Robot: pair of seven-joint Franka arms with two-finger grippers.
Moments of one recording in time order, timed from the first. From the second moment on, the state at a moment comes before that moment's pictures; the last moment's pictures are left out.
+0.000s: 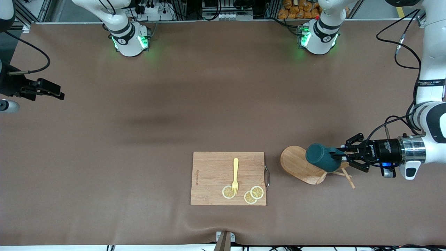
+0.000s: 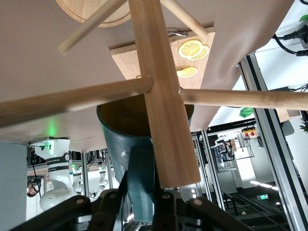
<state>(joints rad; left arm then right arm) 0.42 0.66 -0.37 -1.42 -0.93 1.71 -0.91 -0.04 0.06 0.00 -1.53 0.05 1.48 -0.03</state>
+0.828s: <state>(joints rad) 0.44 0.67 -0.37 -1.41 -0.93 1.71 -0.90 -0.04 0.06 0.00 -1.53 0.05 1.48 -0.03</state>
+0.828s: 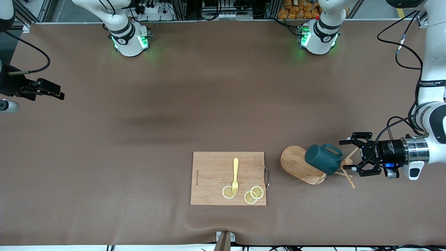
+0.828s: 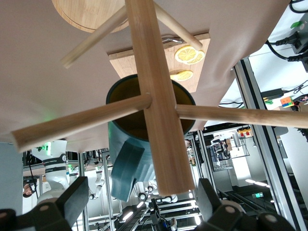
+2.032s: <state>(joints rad) 0.48 0.53 -0.37 -1.38 -0.87 1.68 -0.92 -0.03 0.06 0.01 -1.52 0.05 1.48 -0.03</state>
